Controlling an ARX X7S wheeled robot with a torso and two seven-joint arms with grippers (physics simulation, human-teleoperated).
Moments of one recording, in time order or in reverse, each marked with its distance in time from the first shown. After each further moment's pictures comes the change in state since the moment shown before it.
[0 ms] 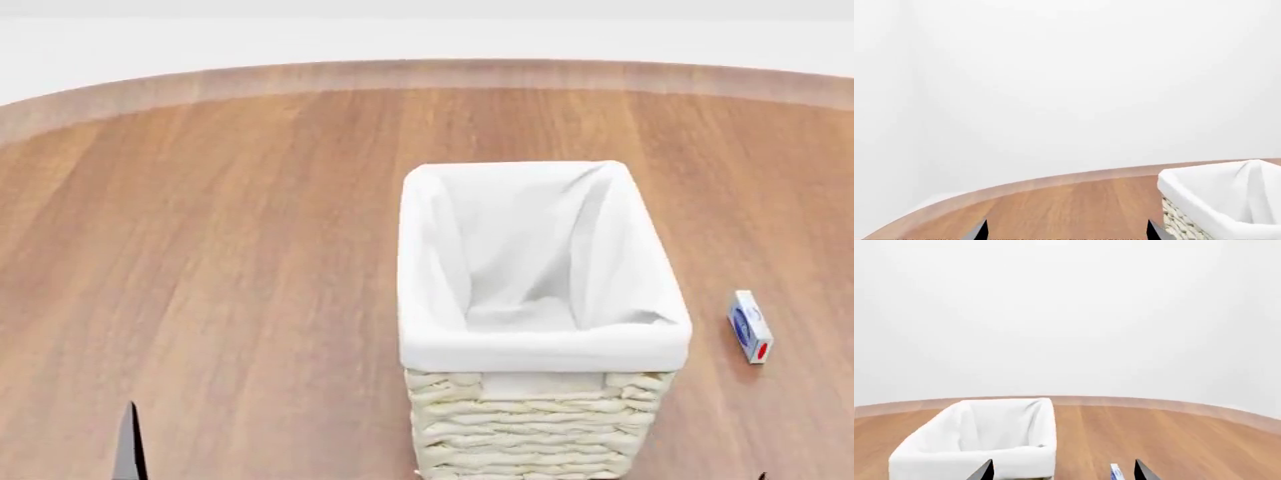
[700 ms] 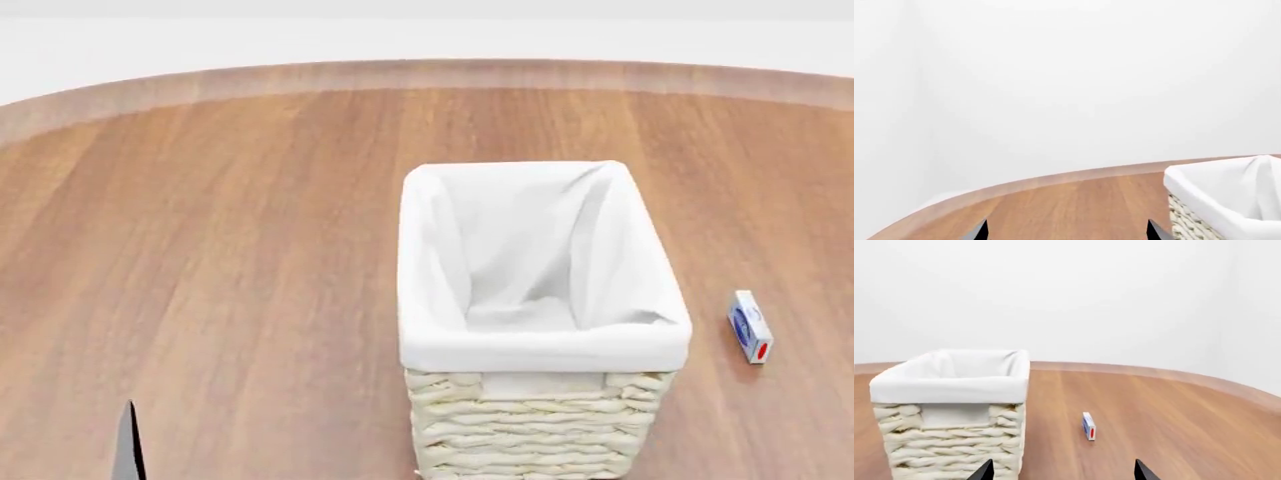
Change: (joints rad) left arm -0.014 -0.023 0.015 -0.017 -0.005 -0.005 -0.035; right arm -0.214 -0.176 0.106 0.220 -0.089 -0.293 -0.245
